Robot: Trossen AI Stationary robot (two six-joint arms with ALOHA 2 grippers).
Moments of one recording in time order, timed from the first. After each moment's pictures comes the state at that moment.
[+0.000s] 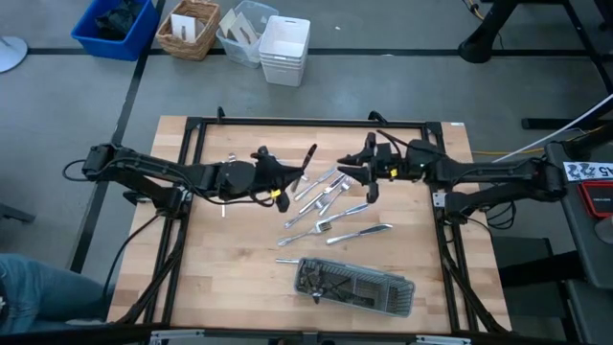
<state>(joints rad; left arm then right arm) -0.10 1.28 0.91 0.13 -0.53 -0.20 -0.13 1.10 0.74 0.44 -0.12 0.08</state>
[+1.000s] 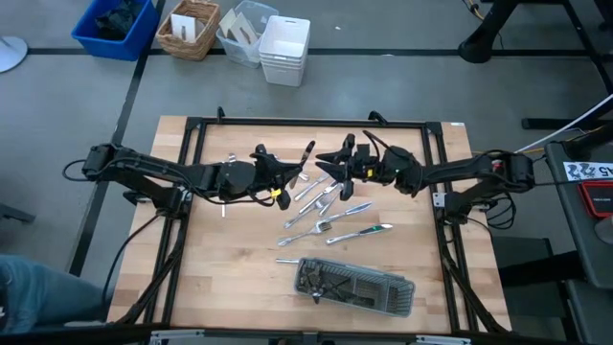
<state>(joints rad) -0.10 1.28 0.91 0.13 -0.59 -0.17 -0.13 1.44 0.74 0.95 -0.05 0.13</state>
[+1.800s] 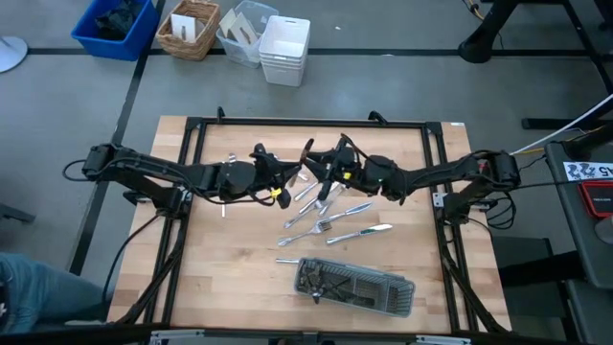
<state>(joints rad) -0.10 1.28 0.91 0.12 -0.62 -0.18 -0.01 1.57 0.92 0.84 0.30 0.15</state>
